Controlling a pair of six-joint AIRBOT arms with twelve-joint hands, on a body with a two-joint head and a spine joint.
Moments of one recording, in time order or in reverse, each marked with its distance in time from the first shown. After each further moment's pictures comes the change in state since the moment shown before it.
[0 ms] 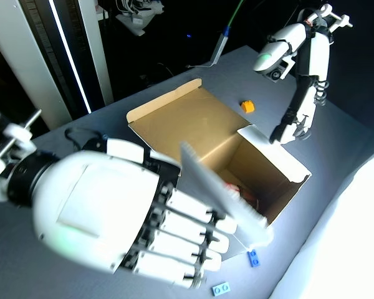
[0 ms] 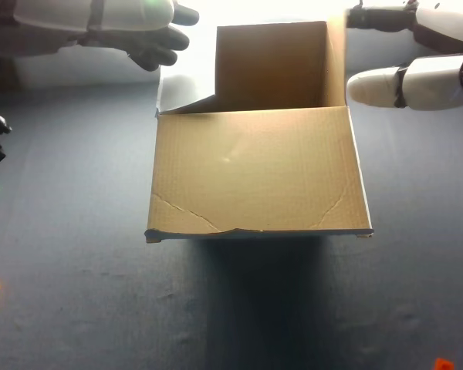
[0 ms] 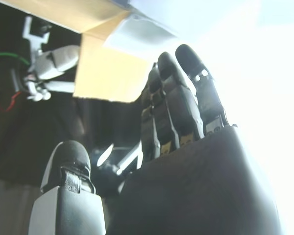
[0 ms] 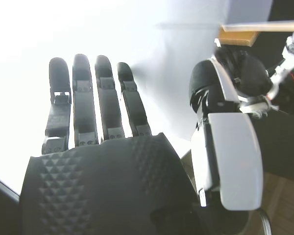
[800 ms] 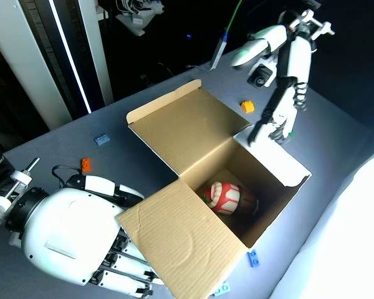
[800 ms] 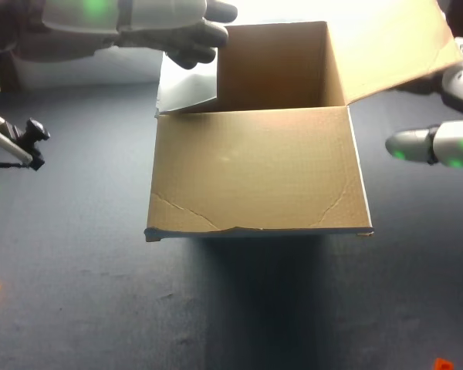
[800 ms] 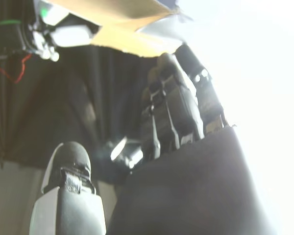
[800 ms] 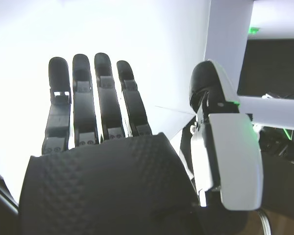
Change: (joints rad) left arm 0.050 -0.023 -0.039 -0.255 -0.009 0.219; right arm -0.222 -0.008 0.050 0.000 0.127 -0.045
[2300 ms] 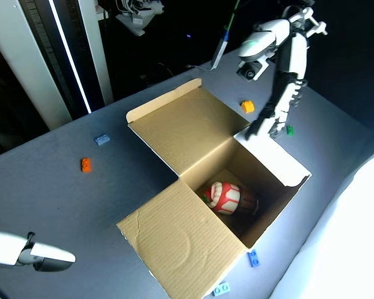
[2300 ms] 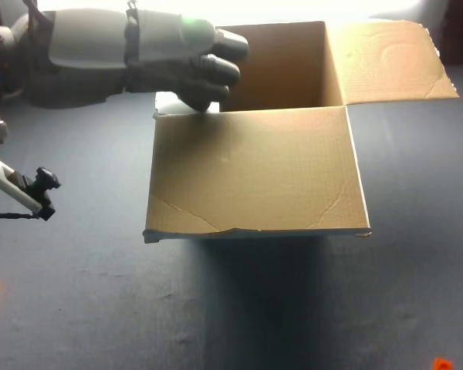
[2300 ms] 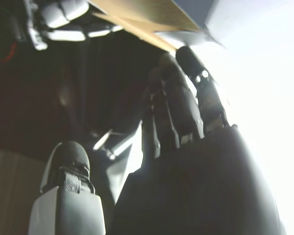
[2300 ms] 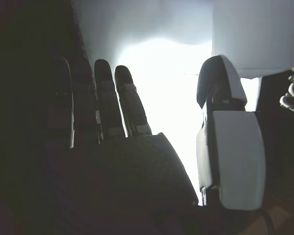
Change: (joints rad) left arm 0.093 0.055 -0.127 -0.134 0.045 -0.013; right arm -0.099 0.219 0.001 0.036 -0.087 0.149
